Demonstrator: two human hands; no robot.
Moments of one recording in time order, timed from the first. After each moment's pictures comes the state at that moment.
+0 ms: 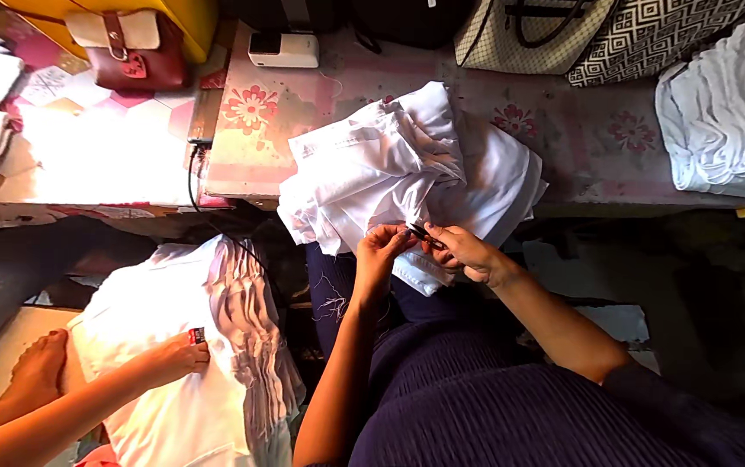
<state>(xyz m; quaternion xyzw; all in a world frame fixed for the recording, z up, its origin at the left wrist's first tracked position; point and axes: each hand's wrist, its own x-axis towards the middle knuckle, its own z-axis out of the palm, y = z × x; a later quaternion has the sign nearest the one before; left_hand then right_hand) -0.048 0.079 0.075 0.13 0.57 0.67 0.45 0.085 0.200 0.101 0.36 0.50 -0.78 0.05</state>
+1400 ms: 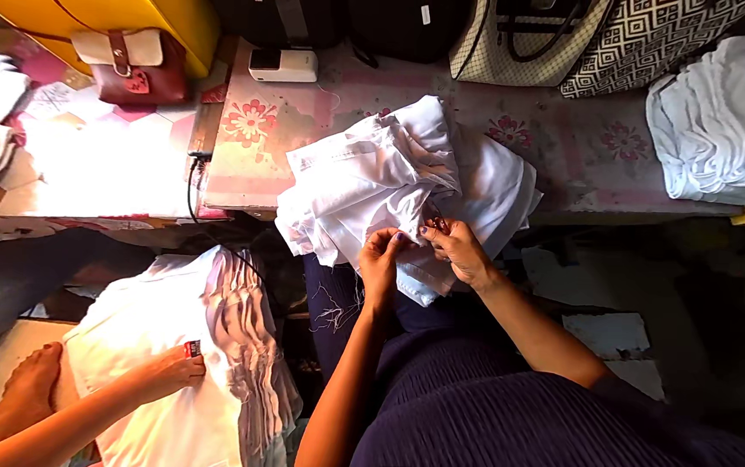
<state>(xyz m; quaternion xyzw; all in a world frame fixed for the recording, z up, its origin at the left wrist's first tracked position) -0.035 0.095 0.053 0.14 0.55 0.75 0.34 0.071 0.200 0.080 0.39 0.52 -0.73 -0.20</state>
